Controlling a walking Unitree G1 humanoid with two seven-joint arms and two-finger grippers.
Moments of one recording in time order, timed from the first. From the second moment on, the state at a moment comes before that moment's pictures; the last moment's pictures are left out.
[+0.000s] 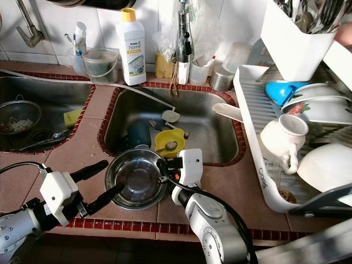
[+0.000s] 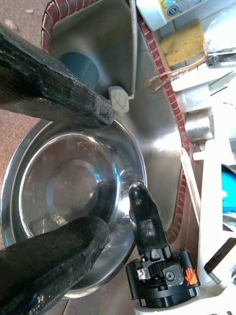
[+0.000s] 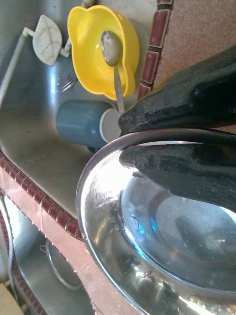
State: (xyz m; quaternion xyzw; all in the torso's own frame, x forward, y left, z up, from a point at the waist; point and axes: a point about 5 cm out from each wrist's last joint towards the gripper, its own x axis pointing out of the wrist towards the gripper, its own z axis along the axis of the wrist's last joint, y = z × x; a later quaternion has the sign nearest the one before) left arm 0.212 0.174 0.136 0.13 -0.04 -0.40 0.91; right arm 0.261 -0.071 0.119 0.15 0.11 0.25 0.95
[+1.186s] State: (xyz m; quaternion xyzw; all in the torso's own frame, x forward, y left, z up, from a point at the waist) left arm 0.239 0.175 0.161 0.01 -0.07 -0.34 0.94; right arm 0.289 -0.110 0.163 0.15 -0.07 0.19 0.97
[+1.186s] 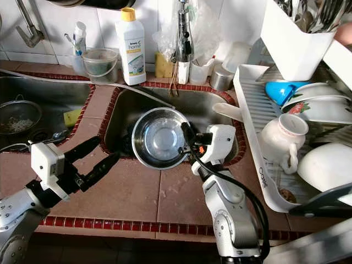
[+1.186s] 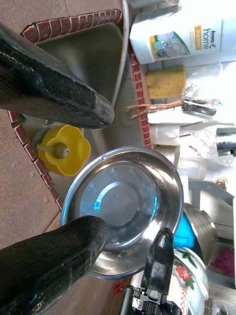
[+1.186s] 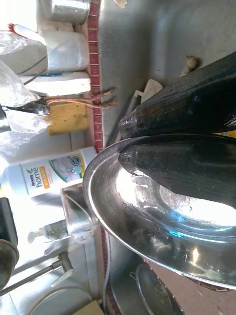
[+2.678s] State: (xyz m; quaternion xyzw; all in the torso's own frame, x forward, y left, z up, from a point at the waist) left arm 0.276 0.138 0.161 0.03 -0.09 -0.31 0.95; right arm 0.302 -0.138 0.181 -0.03 -0.16 0.14 0.98
